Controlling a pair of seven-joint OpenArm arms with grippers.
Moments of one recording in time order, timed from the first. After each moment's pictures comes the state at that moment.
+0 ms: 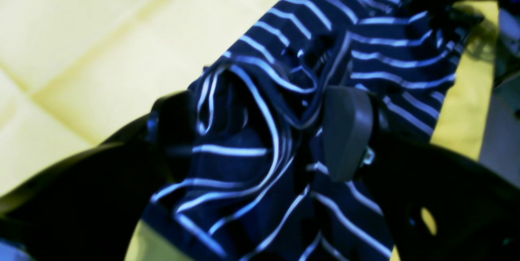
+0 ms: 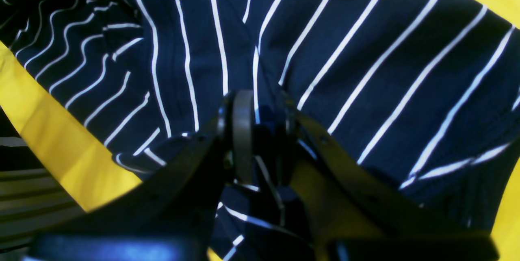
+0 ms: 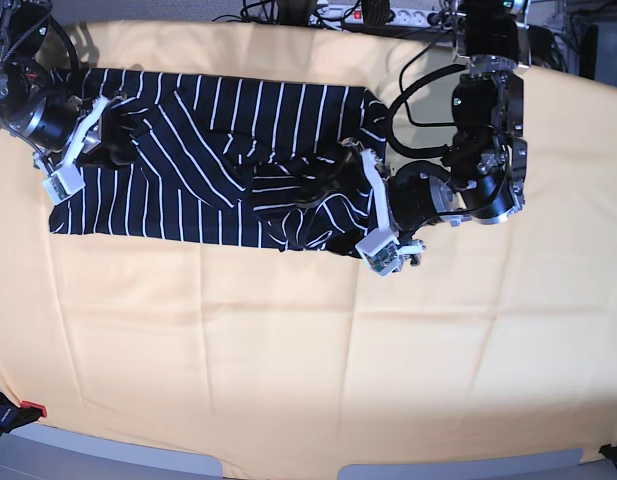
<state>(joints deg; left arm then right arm) -3.8 -11.3 4.6 105.6 -47.2 -43.5 64.3 -19.9 23.9 26.6 107.5 54.2 41.2 -65.8</state>
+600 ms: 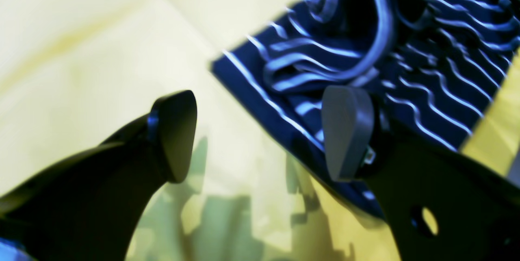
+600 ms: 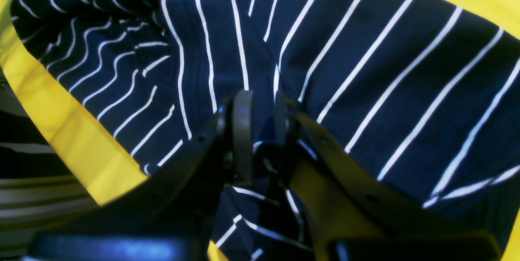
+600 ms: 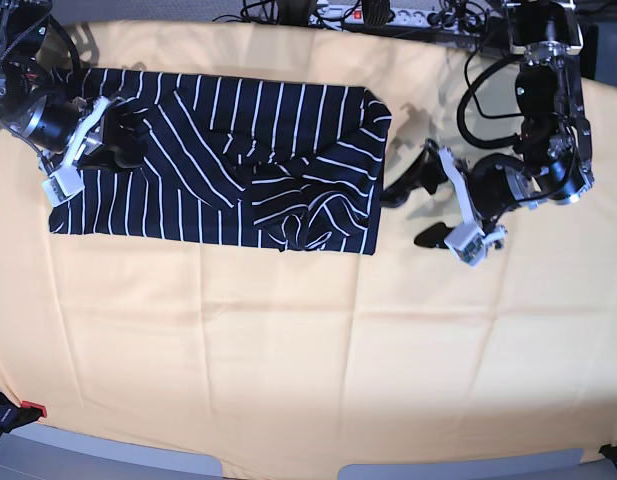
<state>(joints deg) 2.3 -21.5 -7.3 106.5 -51.3 -43.7 63.5 -19.9 23.9 26.6 107.5 58.7 41.2 -65.8</state>
